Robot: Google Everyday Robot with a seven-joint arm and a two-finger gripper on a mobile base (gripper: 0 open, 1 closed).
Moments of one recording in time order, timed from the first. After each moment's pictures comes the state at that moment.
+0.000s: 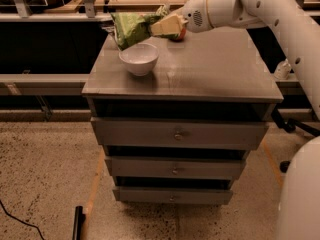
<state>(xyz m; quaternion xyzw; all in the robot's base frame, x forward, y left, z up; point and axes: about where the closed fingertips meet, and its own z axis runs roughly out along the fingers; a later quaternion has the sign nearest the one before) 0.737 -0.014 0.984 -0.42 0.71 0.30 0.48</state>
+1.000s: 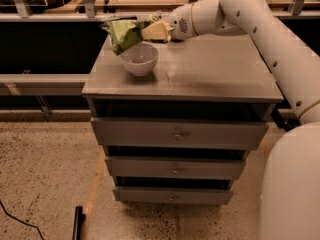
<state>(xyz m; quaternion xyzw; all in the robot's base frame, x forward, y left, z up) 0.752 0.019 0.956 -0.41 0.71 0.33 0.46</state>
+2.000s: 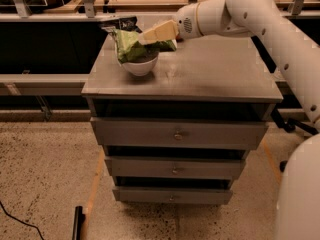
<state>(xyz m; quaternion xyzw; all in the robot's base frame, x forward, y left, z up) 0.752 0.002 0.963 -0.39 0.72 0.31 0.48</state>
